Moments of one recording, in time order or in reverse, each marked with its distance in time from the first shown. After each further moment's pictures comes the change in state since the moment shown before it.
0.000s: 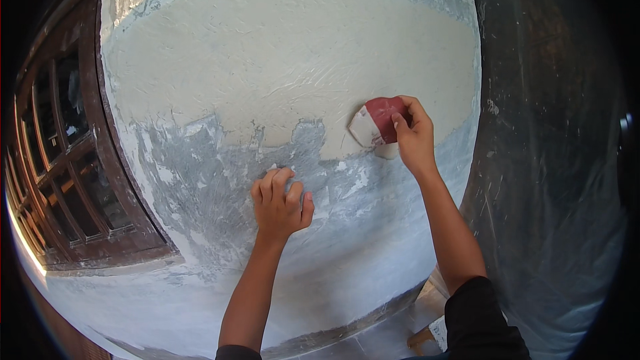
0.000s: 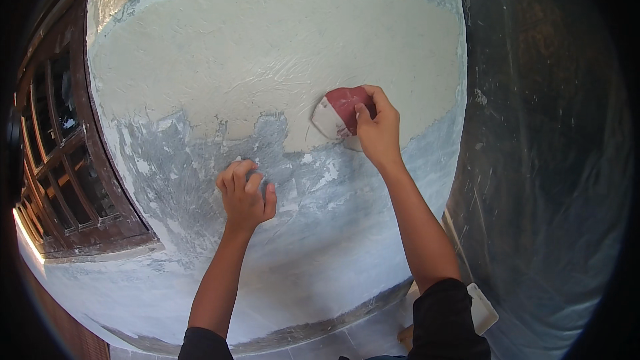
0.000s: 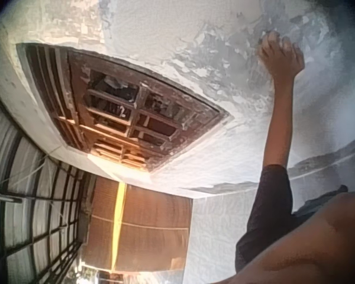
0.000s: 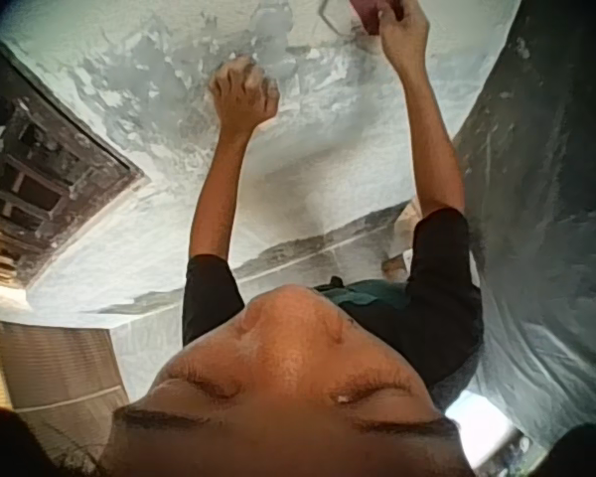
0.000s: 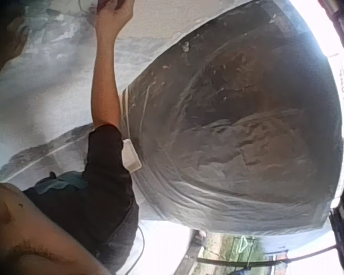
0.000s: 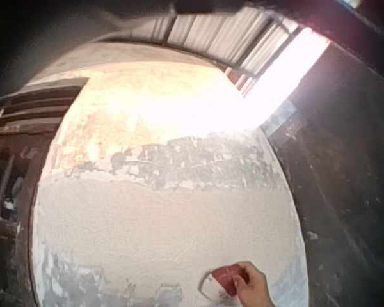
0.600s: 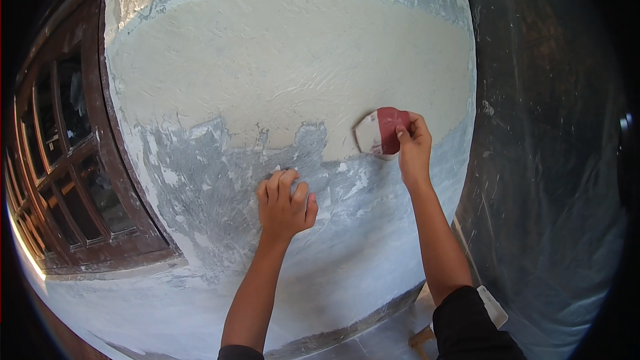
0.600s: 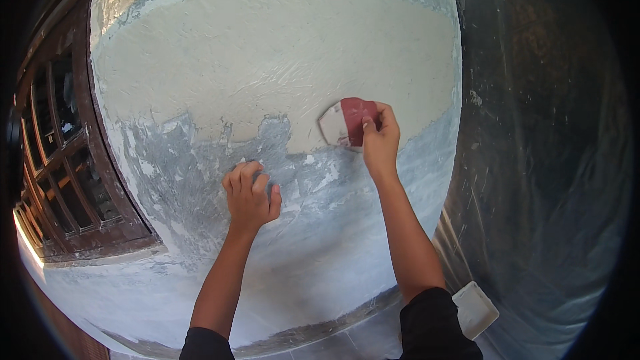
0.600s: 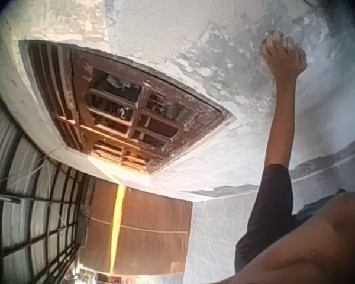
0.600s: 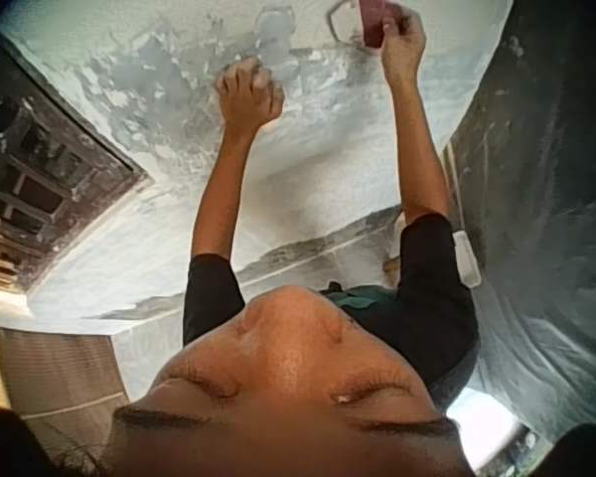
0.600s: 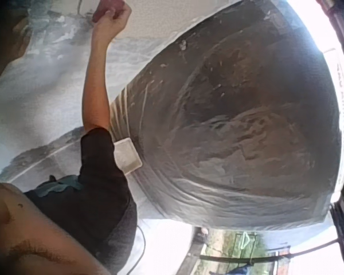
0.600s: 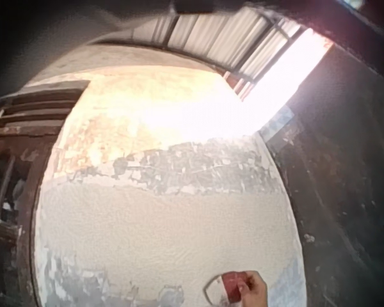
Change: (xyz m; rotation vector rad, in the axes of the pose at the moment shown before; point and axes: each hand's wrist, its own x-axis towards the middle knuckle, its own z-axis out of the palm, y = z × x) left_hand 0.000 0.001 -0.001 -0.003 -0.003 0.017; right_hand -0.020 0.014 0.007 0.132 0.172 0.109
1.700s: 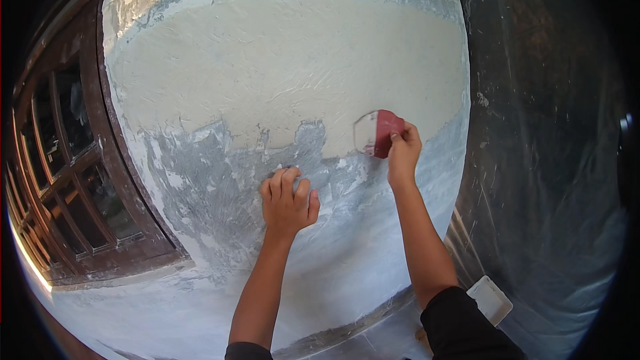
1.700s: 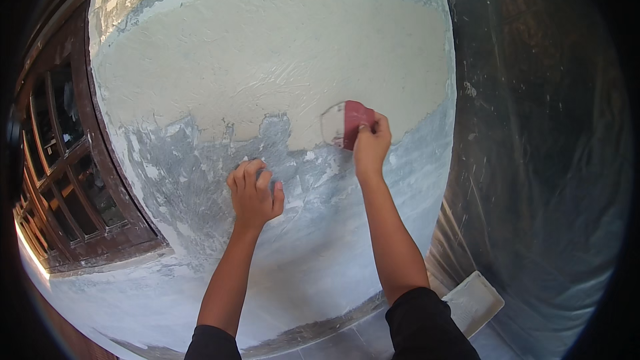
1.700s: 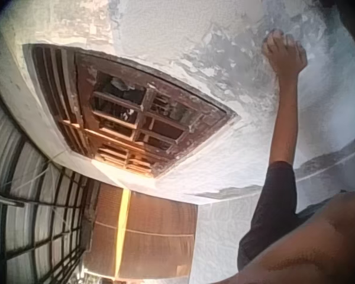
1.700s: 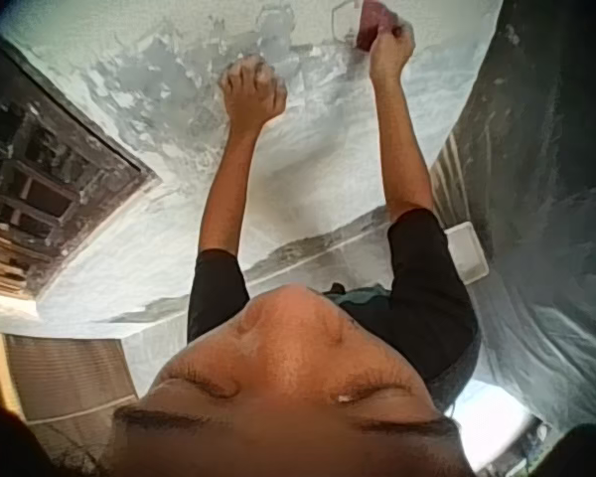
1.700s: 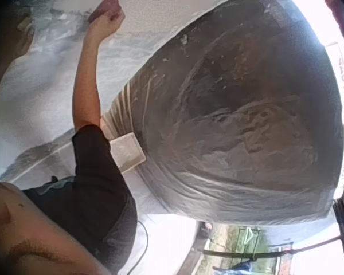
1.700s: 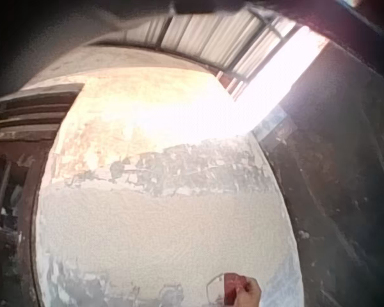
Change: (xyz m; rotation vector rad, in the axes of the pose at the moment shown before) left_hand 0.003 0.003 -0.003 -0.034 -0.017 0.004; right_hand -0.017 0.014 0.007 0.075 0.290 0.135
